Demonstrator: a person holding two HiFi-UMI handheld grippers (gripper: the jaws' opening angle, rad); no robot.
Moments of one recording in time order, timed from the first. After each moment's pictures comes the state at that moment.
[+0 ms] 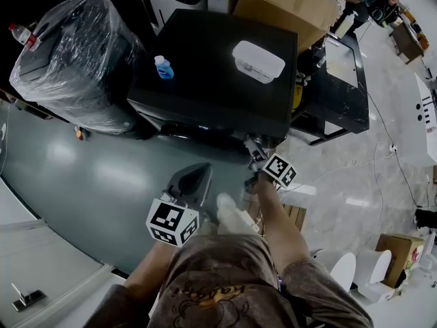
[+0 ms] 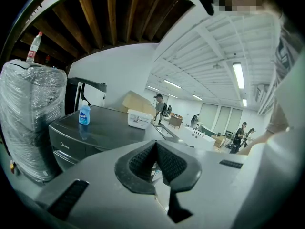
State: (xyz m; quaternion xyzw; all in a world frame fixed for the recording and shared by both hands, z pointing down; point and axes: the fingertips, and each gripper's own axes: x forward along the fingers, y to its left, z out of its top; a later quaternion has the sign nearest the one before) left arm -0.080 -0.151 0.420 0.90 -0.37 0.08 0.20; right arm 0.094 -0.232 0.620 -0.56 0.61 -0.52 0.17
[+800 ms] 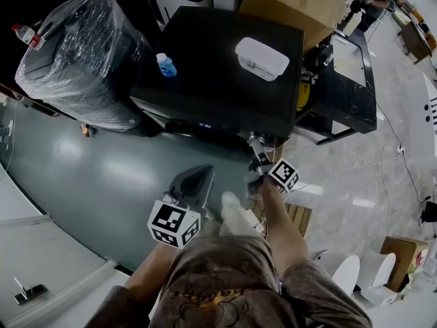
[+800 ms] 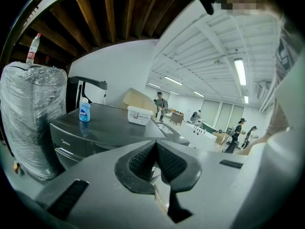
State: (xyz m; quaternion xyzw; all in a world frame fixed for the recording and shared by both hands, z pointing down) left arm -0.074 -0.144 0.430 0.90 -0.38 0.10 0.20; right arm 0.095 -0.231 0.619 -0.51 0.62 -0.53 0.27
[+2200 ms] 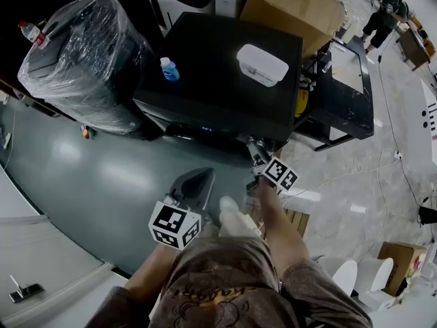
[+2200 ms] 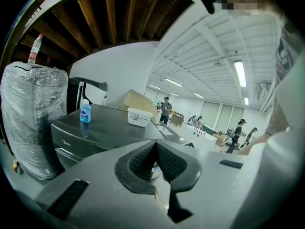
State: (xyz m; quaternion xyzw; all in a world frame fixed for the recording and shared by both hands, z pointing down) left arm -0.078 -0.141 0.422 0.90 -0.38 0.09 0.20; right arm 0.095 -0.232 0.617 -0.58 0.64 -0.49 0.13
